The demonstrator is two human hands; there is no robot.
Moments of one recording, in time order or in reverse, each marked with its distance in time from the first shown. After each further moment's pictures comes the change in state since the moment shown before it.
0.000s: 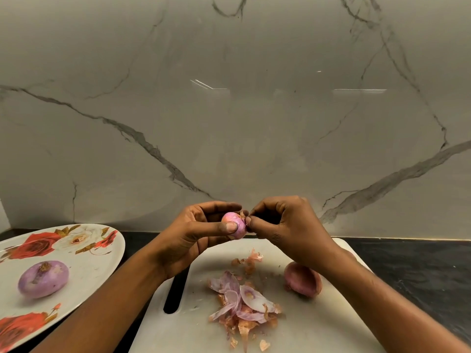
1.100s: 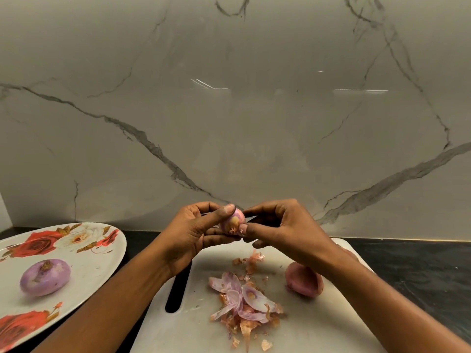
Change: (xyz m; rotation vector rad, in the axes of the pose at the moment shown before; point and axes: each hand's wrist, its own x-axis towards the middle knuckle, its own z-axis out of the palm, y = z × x) left_hand -0.001 0.003 0.007 0.015 0.162 -0.027; right_hand 0.000 -0.004 0.002 0.205 -0.147 0.176
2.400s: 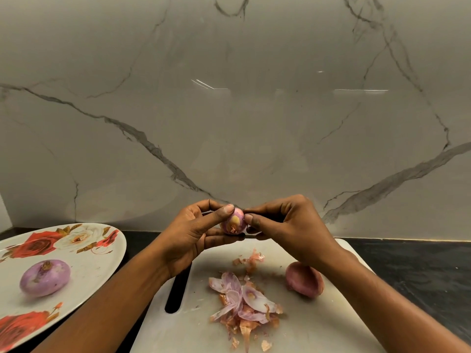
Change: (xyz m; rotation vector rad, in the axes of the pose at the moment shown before) left_hand -0.001 0.002 0.002 -0.057 -0.030 -0.016; right_hand 0.003 0.008 -0.003 -0.073 0.106 -0.133
